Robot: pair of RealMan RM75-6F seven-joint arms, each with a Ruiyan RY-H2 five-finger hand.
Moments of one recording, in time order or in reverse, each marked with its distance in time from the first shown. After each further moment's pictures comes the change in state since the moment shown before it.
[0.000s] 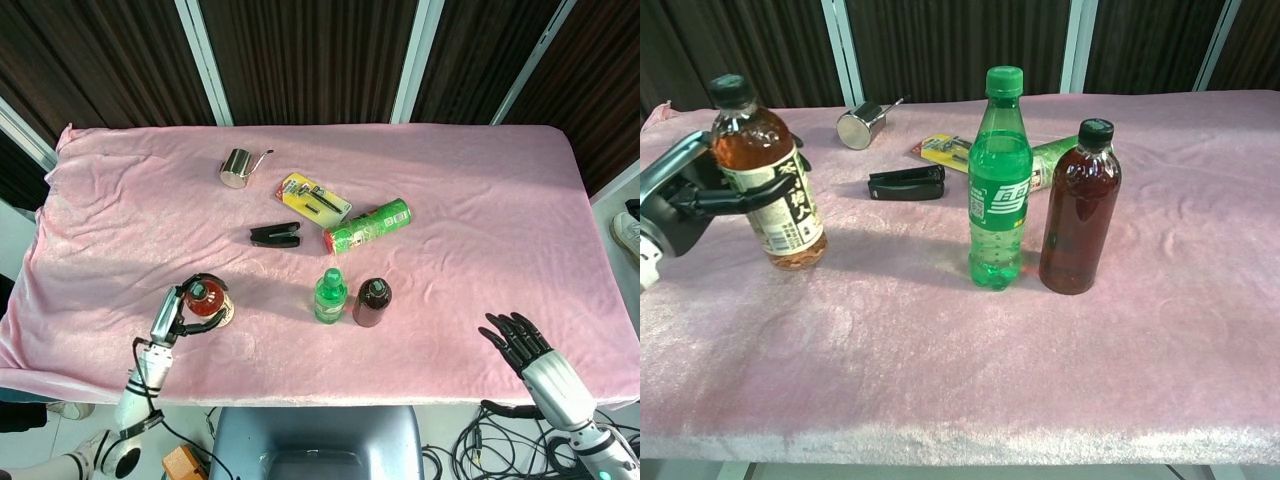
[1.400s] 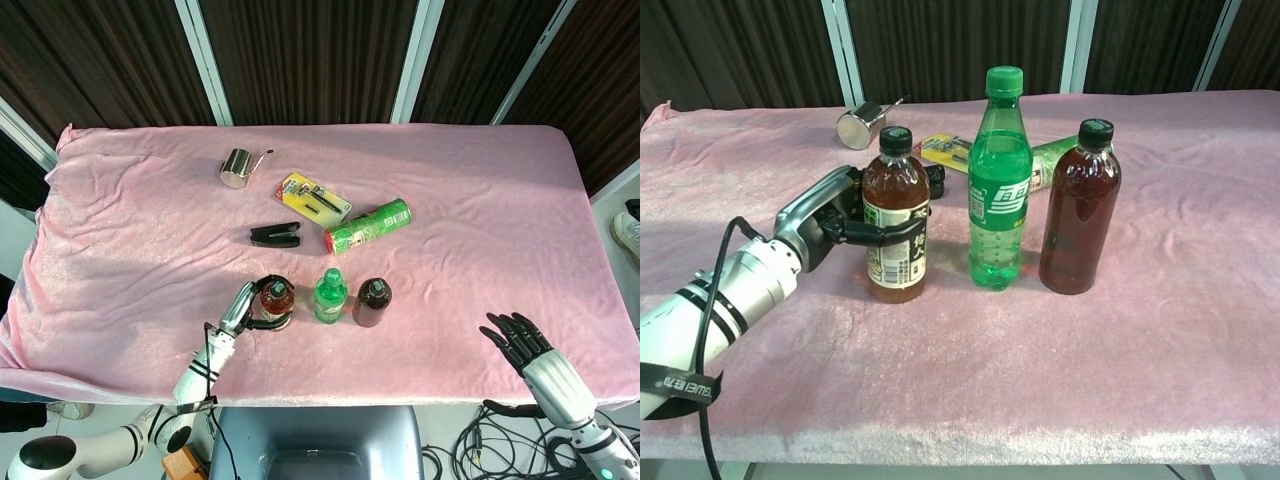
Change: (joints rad) left arm -0.189 -0.172 -0.011 0.109 -0.050 -0.218 0.089; right arm -0.003 0.016 0.008 -0.003 0.003 -0.036 0.021
